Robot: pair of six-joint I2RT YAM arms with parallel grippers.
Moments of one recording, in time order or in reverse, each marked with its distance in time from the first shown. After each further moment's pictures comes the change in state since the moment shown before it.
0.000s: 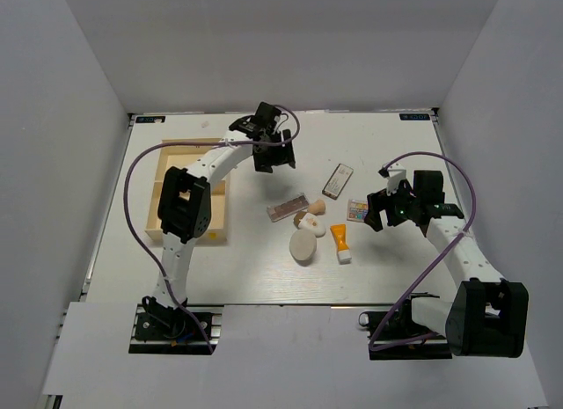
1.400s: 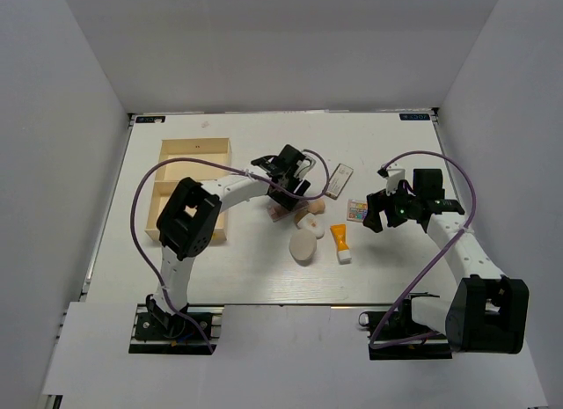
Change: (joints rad) left arm -0.203 -0.146 -0.435 0.202 -0.257 0.662; right arm 0.000 0.019 0.040 -0.089 -0.030 -0.001
